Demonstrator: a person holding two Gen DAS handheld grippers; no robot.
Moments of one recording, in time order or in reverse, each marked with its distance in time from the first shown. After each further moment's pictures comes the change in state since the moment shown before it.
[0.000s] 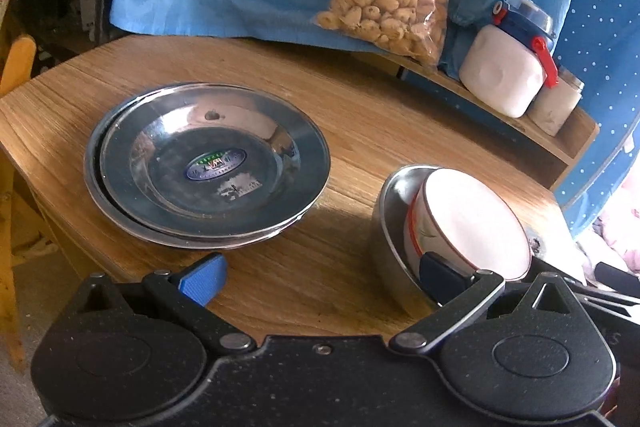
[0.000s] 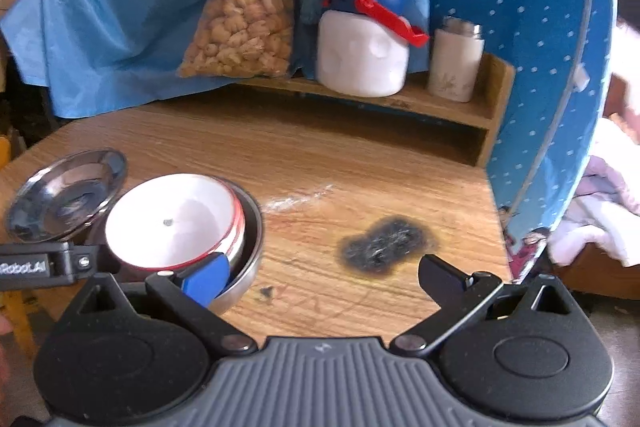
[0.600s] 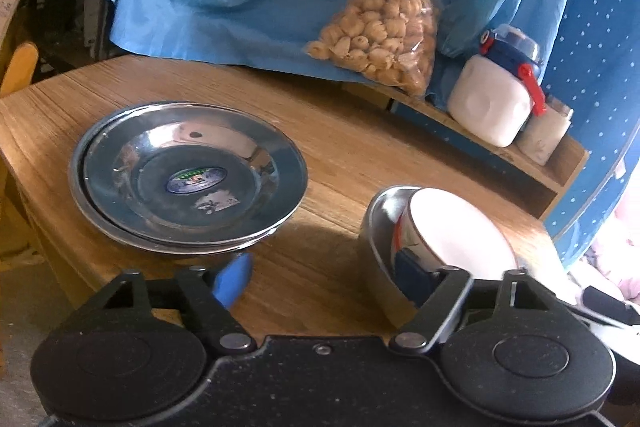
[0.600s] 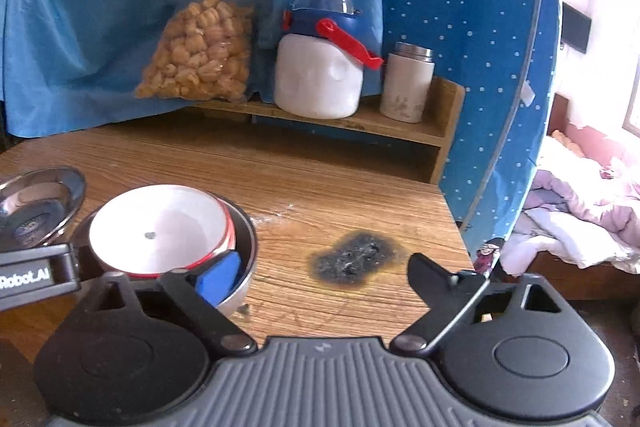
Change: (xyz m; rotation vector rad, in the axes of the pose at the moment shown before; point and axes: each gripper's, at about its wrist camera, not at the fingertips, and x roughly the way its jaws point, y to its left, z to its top) left arm 0.001 -0.009 -0.010 -0.033 -0.120 -0.033; right arm -0.003 0.020 -0.010 0.043 -0.102 -0.157
